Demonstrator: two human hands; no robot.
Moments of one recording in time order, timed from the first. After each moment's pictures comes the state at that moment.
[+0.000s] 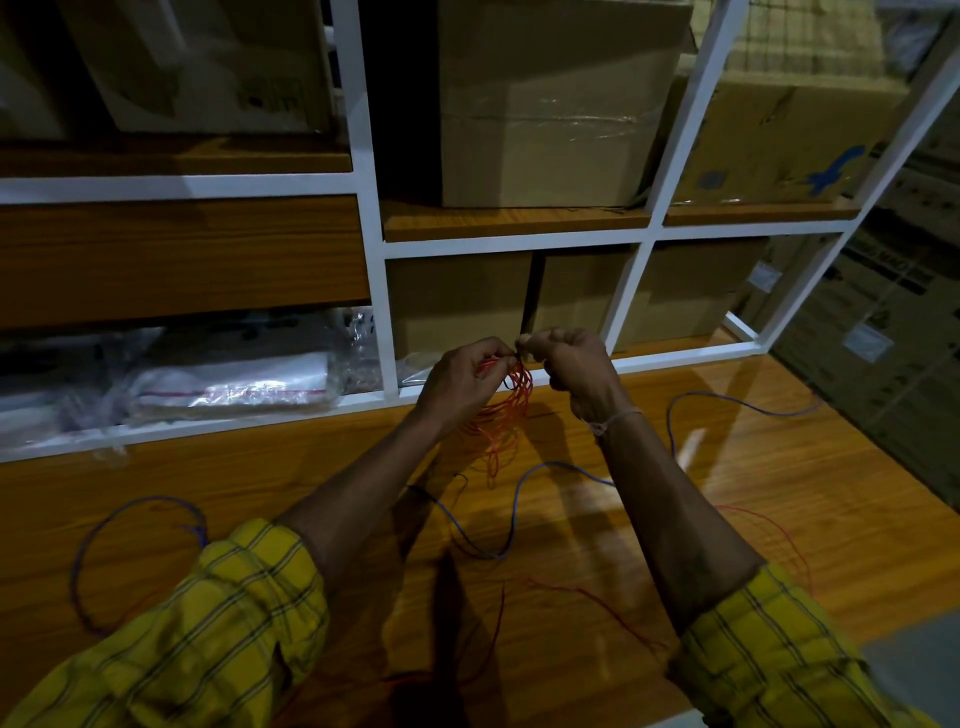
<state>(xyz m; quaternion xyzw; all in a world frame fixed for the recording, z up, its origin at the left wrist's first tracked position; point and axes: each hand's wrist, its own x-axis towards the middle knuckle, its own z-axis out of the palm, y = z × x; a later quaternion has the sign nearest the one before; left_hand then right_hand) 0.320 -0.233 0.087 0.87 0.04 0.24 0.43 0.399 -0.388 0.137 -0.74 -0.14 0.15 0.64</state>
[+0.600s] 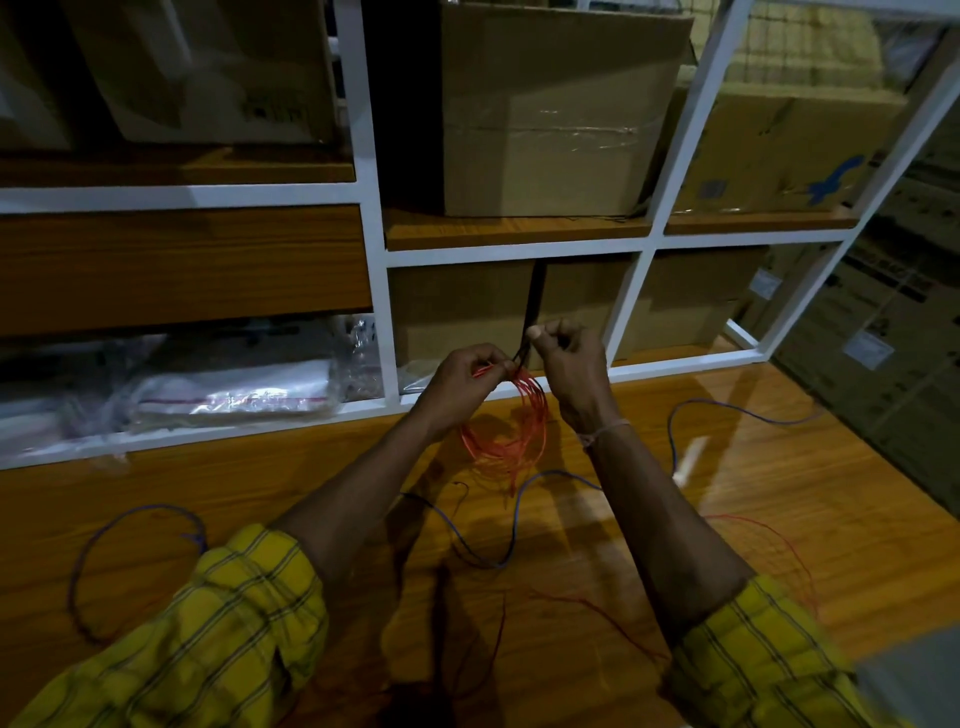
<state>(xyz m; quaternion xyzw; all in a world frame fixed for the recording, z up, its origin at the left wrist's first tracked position) 0.322 -0.231 0.096 0.81 0.06 0.18 0.56 0.394 -0.377 0.136 -0.73 -0.20 0.03 0.65</state>
